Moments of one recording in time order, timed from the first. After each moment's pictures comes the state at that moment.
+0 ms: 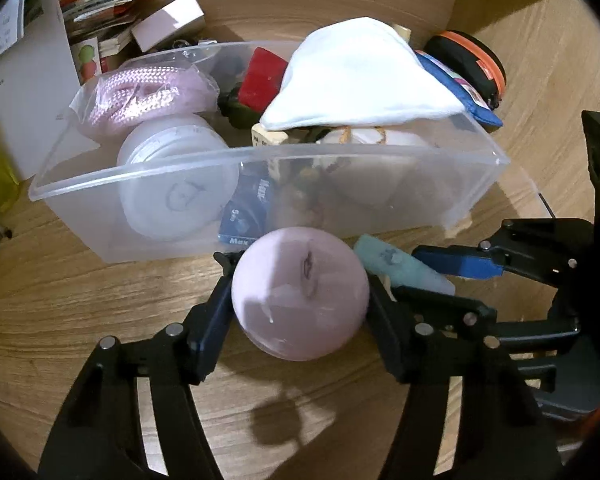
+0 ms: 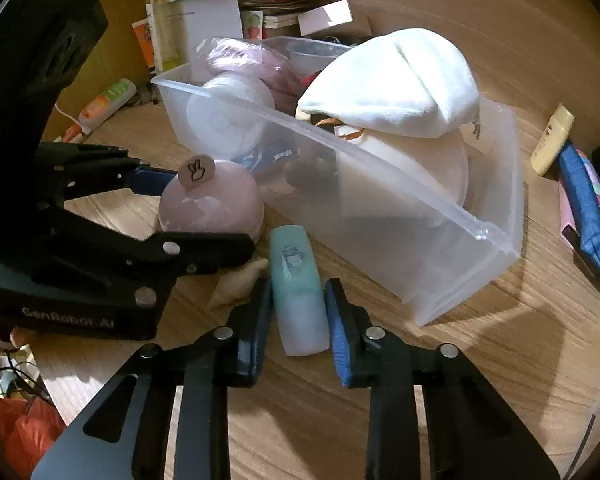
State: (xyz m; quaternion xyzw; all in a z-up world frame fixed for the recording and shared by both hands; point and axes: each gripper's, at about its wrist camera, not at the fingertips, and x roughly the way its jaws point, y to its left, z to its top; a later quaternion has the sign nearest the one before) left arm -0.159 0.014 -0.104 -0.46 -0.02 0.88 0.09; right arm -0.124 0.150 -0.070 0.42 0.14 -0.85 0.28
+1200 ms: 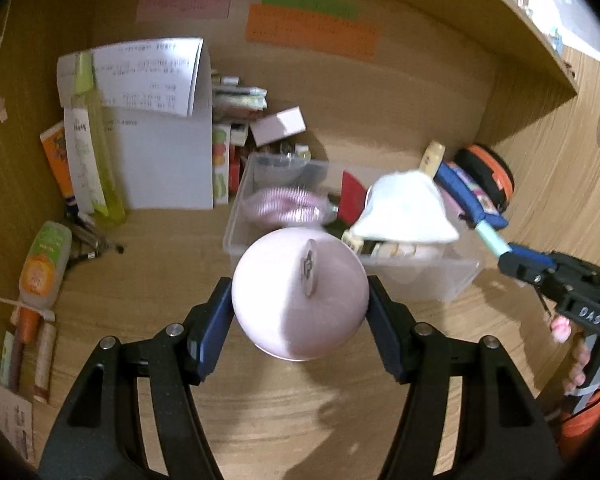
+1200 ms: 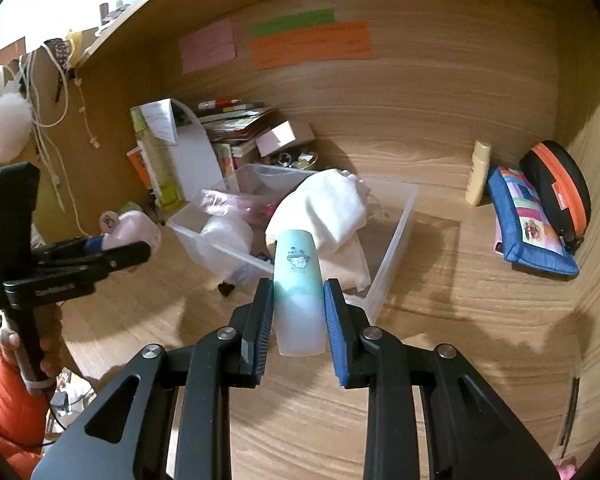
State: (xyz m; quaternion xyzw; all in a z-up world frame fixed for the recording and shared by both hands) left arm -0.103 -0.049 -0.020 -0.33 -0.09 0.94 0.01; right arm -0.106 0.204 0.020 0.33 0.02 -0.91 0.25
